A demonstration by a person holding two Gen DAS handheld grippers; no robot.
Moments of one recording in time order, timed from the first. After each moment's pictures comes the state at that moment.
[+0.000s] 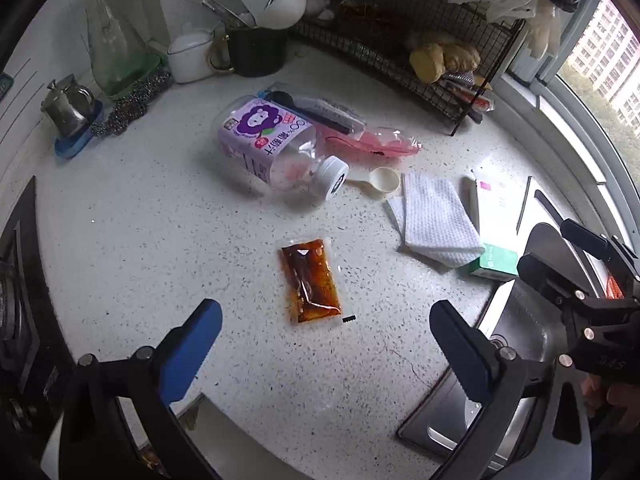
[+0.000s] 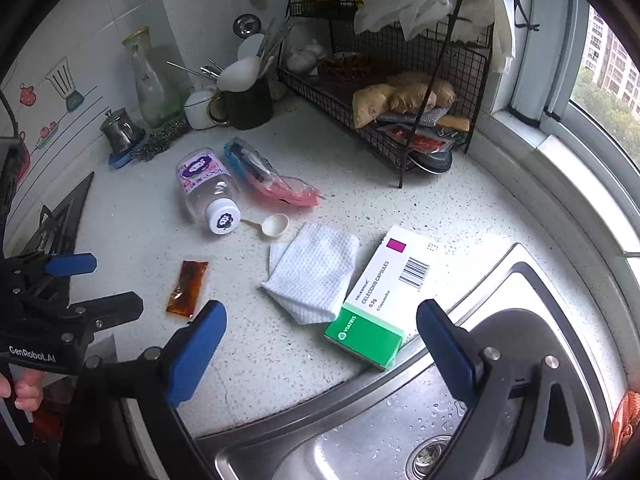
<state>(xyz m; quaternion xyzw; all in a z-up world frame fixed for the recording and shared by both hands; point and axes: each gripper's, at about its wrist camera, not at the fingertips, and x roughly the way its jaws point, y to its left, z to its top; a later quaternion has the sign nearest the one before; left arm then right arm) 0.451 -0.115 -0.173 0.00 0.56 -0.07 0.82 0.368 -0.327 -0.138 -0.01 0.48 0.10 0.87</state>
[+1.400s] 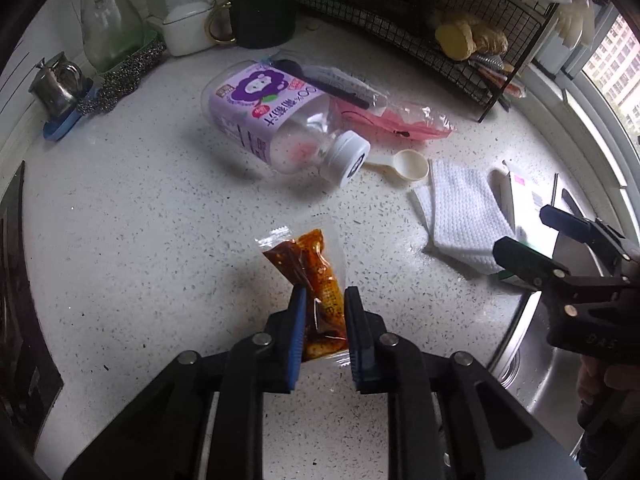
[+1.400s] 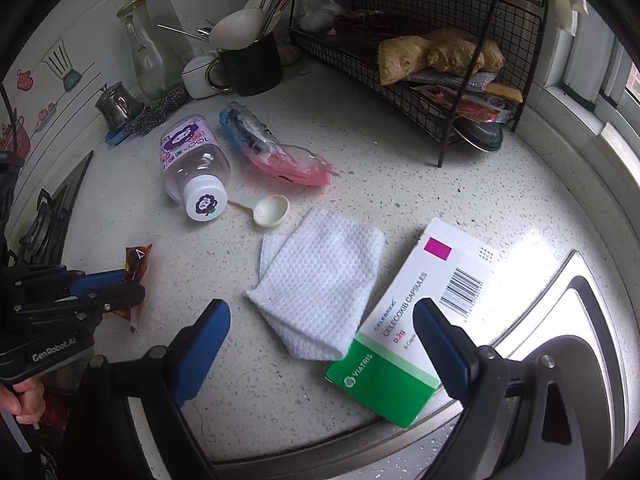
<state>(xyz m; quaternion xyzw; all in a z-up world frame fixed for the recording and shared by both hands) 0.465 -0.106 -0.194 -0.01 0.58 -0.06 0.81 0.424 -0.318 -0.180 -0.01 0.52 0.15 0.84</state>
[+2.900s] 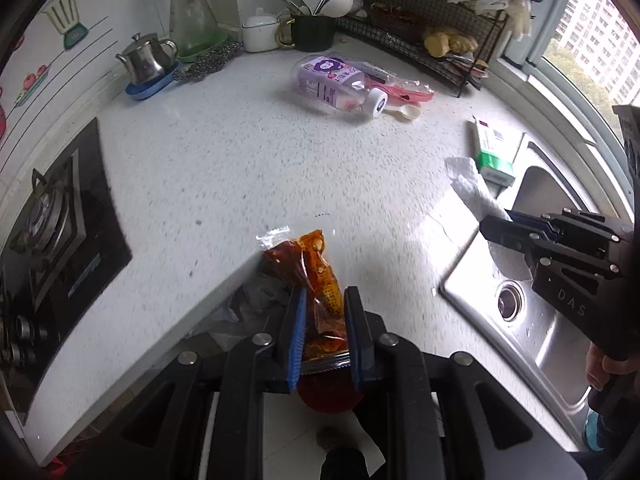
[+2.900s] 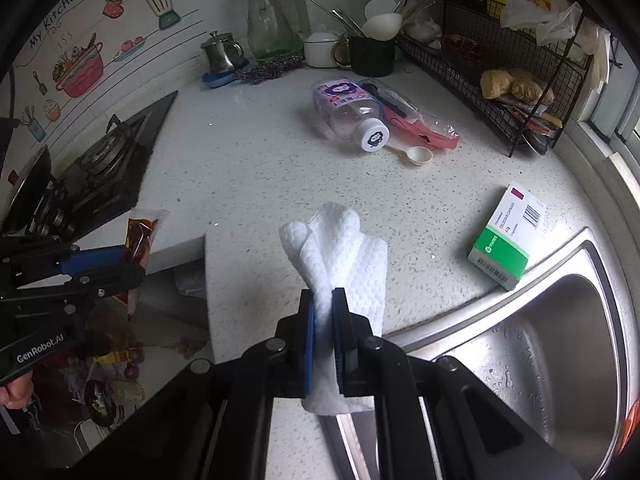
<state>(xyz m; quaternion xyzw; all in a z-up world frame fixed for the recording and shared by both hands) 0.281 -0.055 -0.145 0.00 0.55 -0.03 0.84 0.278 -0.233 -0.137 -0.07 0.51 0.22 0.83</state>
